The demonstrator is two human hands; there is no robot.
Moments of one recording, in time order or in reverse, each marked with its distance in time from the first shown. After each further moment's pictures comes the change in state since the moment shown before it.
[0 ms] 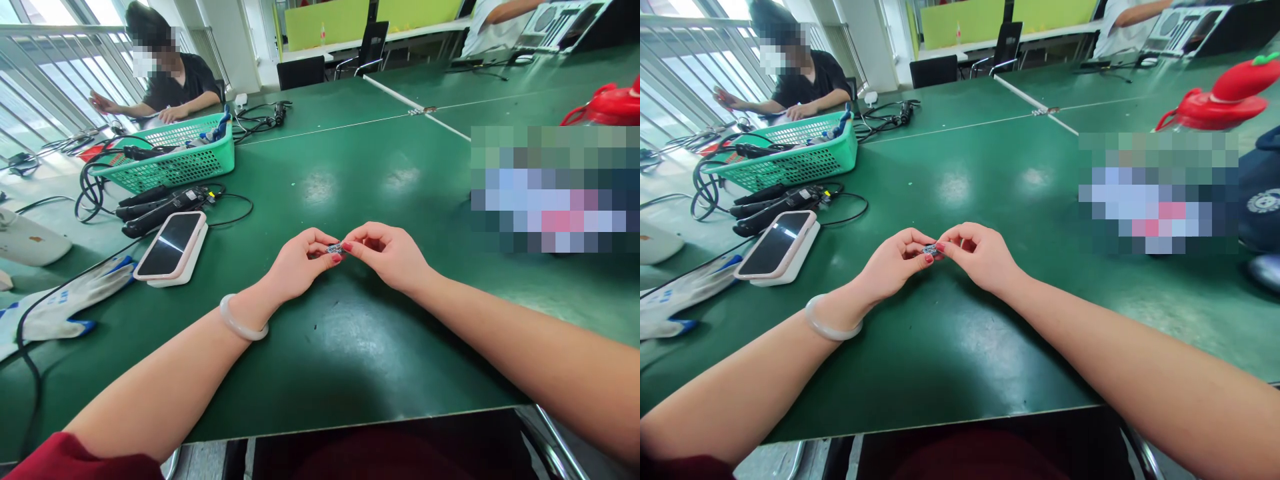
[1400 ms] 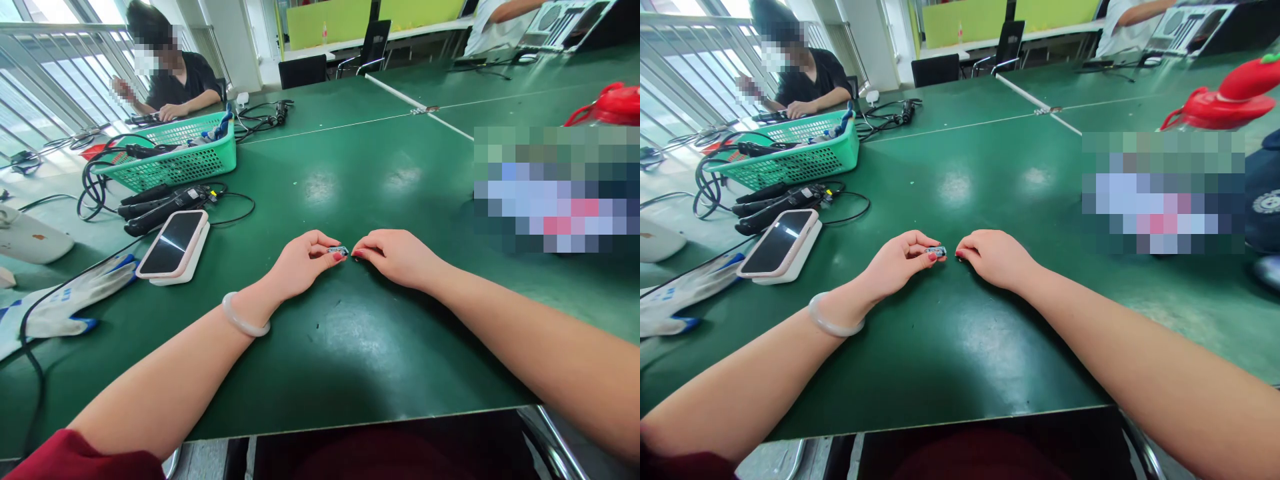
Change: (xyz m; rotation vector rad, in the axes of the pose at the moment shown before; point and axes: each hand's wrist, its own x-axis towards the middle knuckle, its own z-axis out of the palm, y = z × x) left_hand 0.001 -0.002 -0.002 0.048 -0.006 -0.071; right_hand 0.008 0.012 -0.019 -0.612 -0.301 -0.084
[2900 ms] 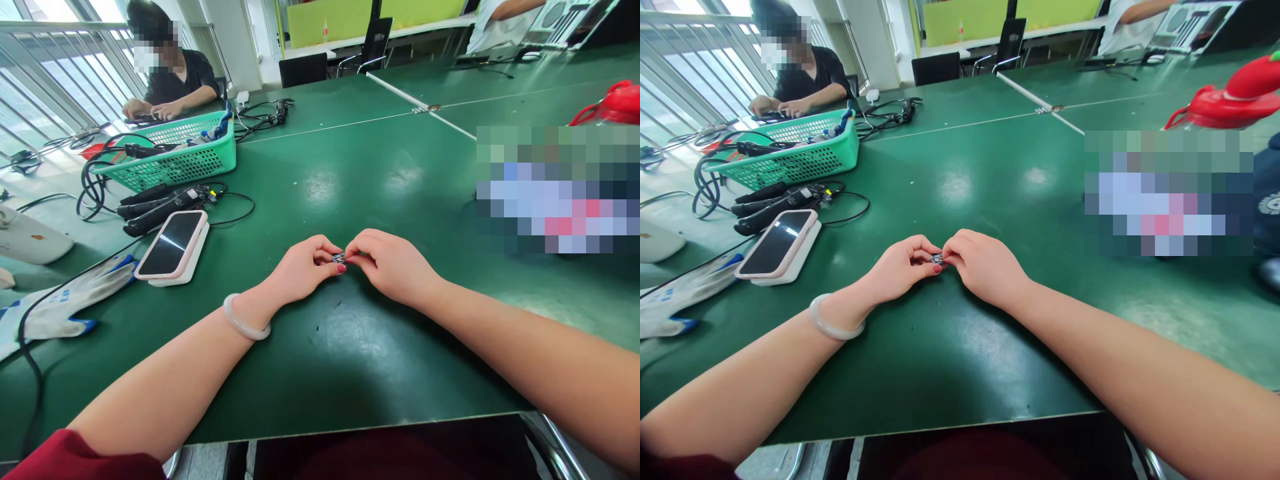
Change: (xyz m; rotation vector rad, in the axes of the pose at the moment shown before) left_hand -0.001 -0.001 0.002 0.125 -0.045 0.007; right_hand -0.008 -0.024 0.008 0.005 0.182 -0.109
